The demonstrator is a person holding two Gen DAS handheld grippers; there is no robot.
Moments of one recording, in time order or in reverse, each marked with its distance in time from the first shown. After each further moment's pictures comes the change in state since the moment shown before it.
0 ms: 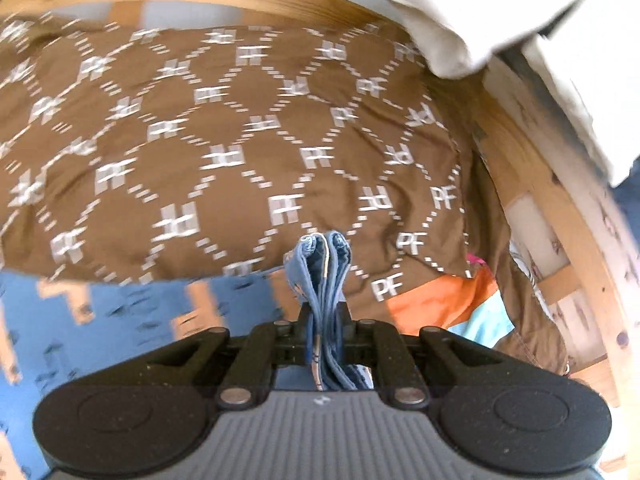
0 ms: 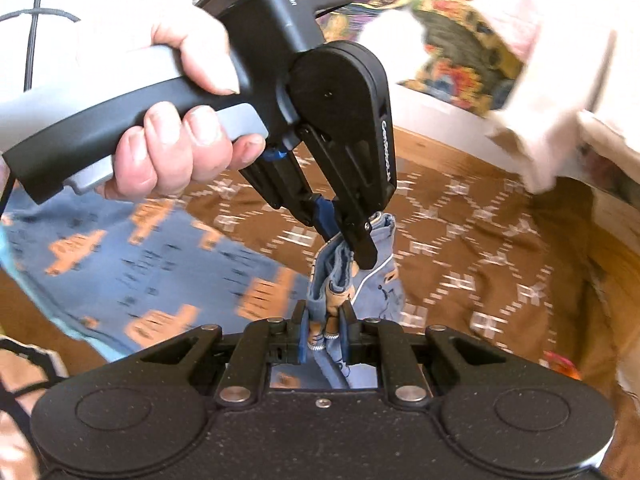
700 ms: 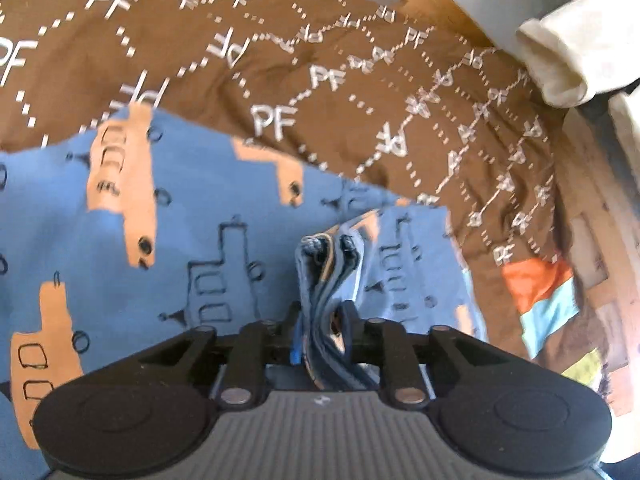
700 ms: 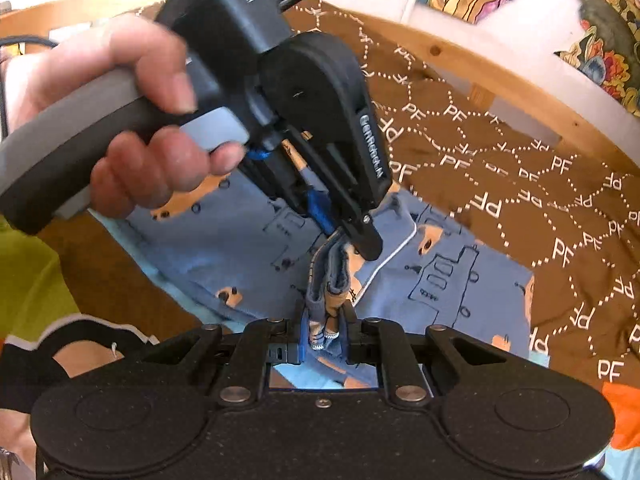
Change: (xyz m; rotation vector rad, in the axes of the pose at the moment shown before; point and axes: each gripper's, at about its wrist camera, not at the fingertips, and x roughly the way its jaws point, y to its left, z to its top) left arm -0.012 0.151 -0.080 -0.163 -0.027 0.004; right arm 0.058 0.111 0.000 -0.144 0.189 0.226
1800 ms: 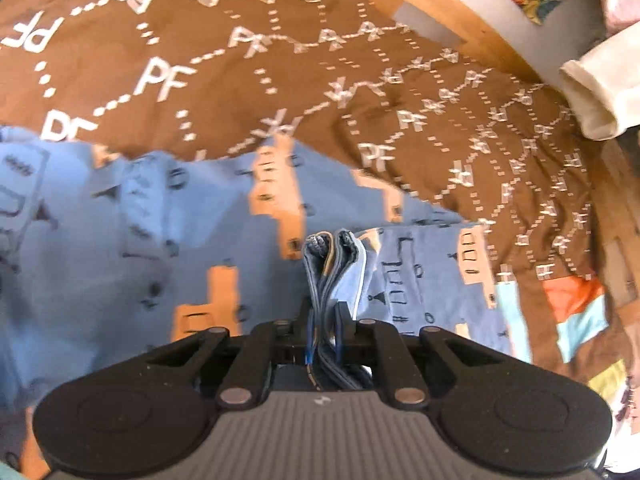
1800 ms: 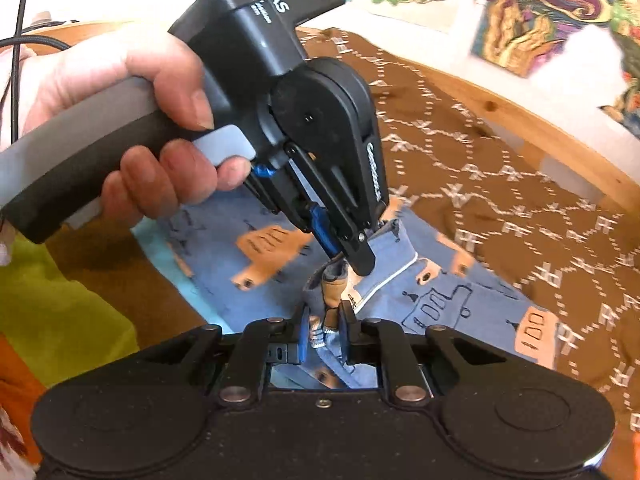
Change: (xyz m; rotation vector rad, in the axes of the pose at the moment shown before) left arm -0.065 0.040 -0.010 -0.073 -0.059 0.162; right arm -0.010 0.046 0.024 -0.061 -0.122 0.120
